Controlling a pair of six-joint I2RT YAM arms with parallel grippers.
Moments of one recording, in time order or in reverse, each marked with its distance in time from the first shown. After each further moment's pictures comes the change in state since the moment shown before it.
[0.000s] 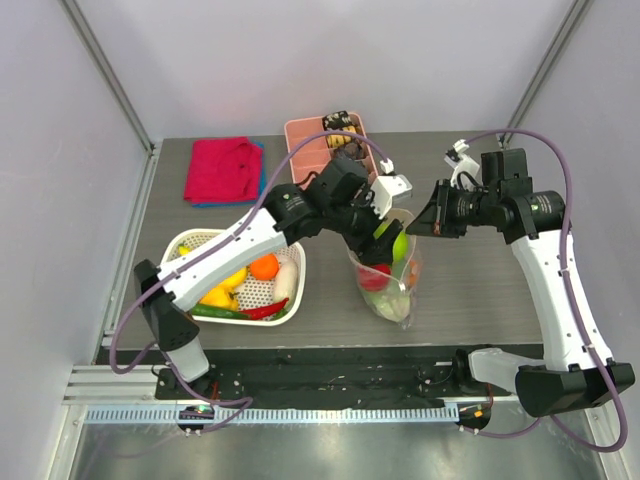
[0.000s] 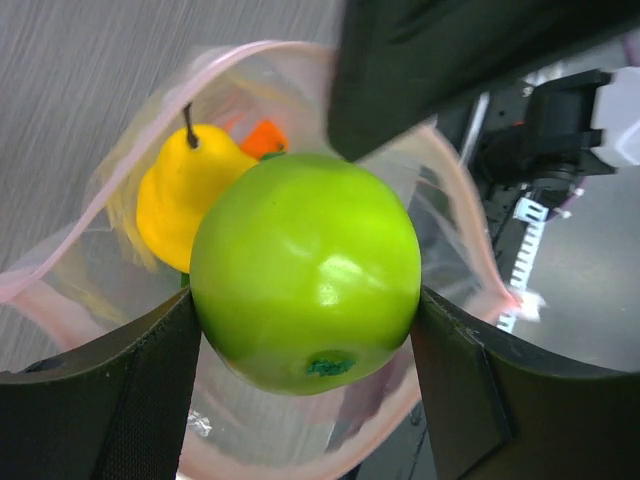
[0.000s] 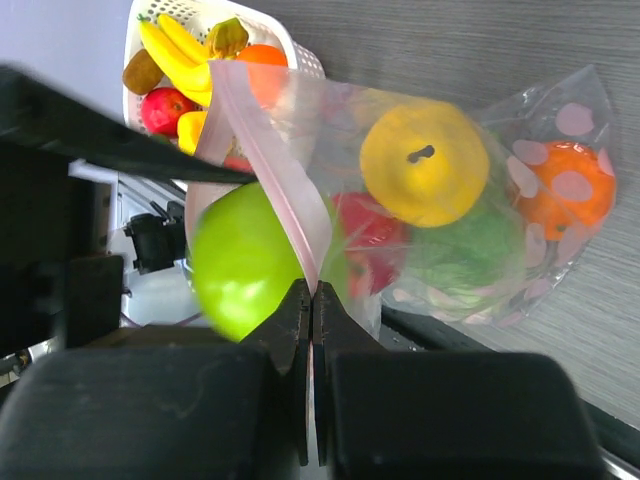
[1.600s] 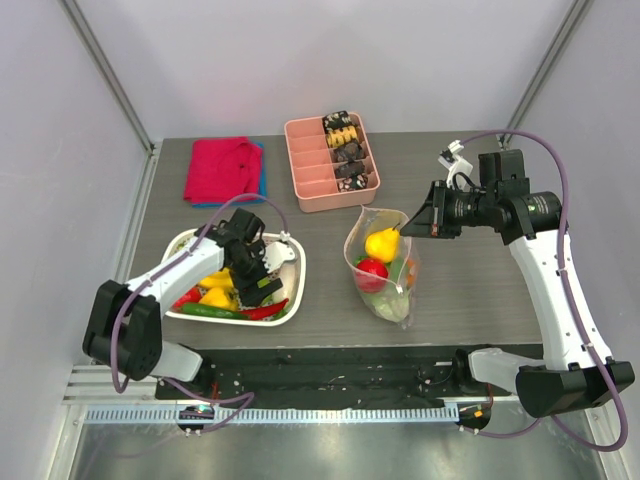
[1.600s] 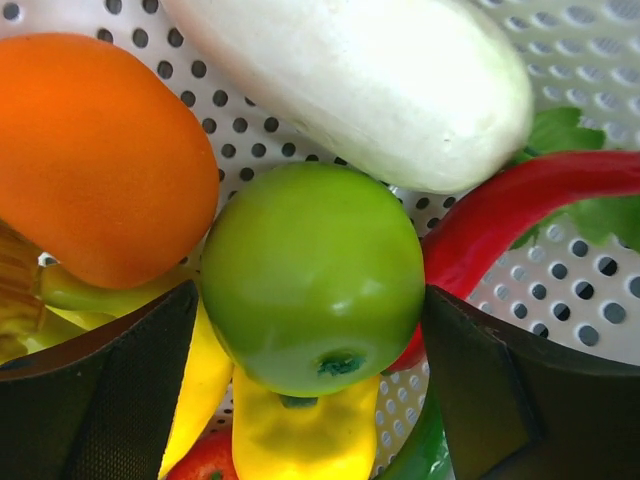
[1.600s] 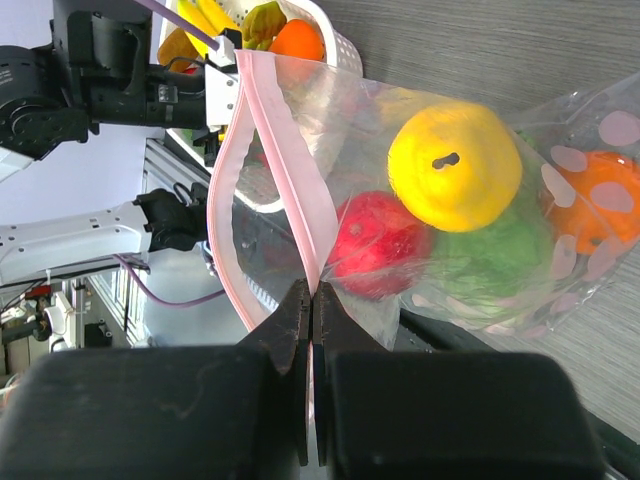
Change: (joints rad) left arm 0.534 -0.295 -0.898 -0.069 -0.110 0.709; right arm 0.005 -0.002 -0.019 0.028 -0.084 -0.011
